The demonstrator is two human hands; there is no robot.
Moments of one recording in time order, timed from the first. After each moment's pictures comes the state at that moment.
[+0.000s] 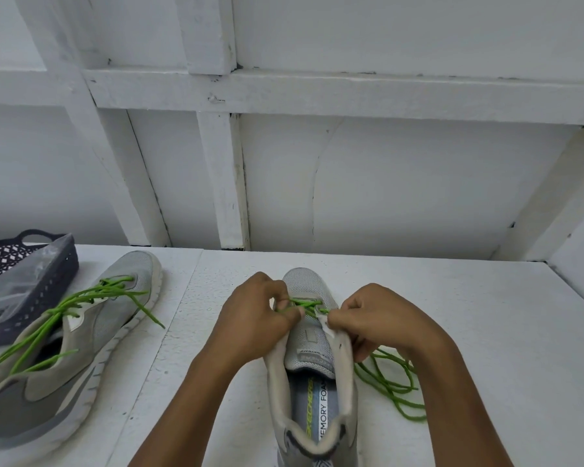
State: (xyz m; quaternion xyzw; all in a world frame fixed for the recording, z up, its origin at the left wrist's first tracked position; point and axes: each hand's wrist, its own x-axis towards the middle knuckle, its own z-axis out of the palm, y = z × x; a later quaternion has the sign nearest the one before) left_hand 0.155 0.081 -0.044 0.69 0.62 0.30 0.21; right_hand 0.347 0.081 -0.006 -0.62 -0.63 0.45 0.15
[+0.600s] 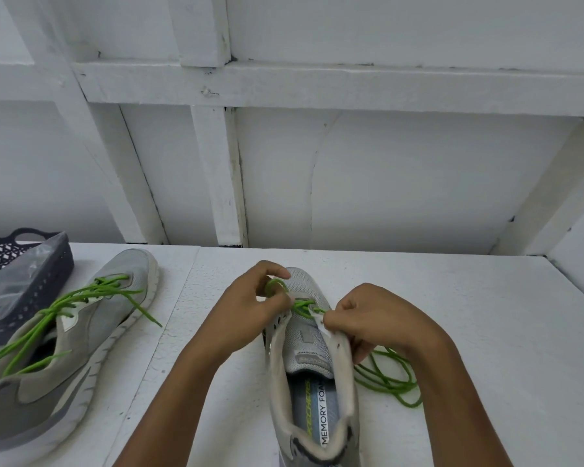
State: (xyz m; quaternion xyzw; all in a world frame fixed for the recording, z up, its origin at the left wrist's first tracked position) left_hand 0.144 0.084 -0.041 0.62 0.57 0.37 0.40; right_hand 0.346 0.082 -0.007 -0.61 -0.64 0.45 0.12
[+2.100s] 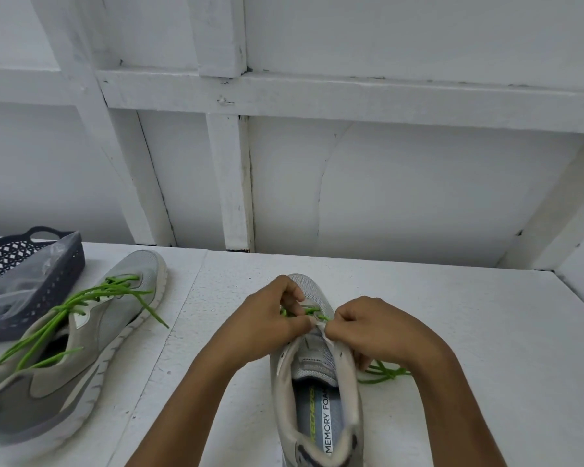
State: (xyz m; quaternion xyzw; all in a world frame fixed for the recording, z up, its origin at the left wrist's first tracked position) left_hand 0.155 0.079 -0.037 0.64 0.60 0.29 0.39; right_hand 0.340 0.079 -0.004 -0.60 -0.70 0.38 0.07
